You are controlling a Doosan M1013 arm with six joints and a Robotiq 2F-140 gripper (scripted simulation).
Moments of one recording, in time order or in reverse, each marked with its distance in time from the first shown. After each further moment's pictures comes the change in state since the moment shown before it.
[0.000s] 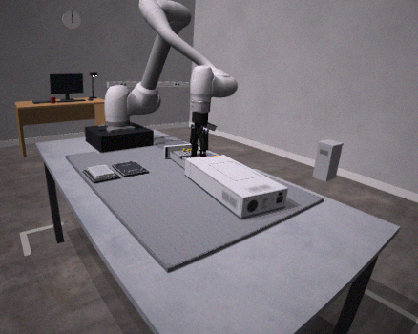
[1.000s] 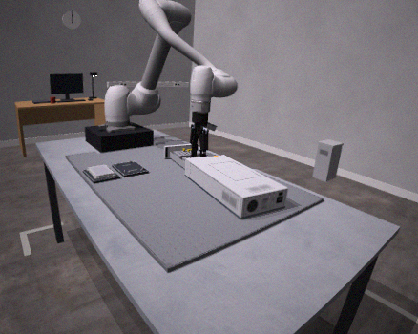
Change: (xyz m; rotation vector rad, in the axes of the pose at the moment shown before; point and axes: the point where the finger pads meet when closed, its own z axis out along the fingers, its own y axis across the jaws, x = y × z) arm 0.000 0.000 0.000 0.000 0.000 0.000
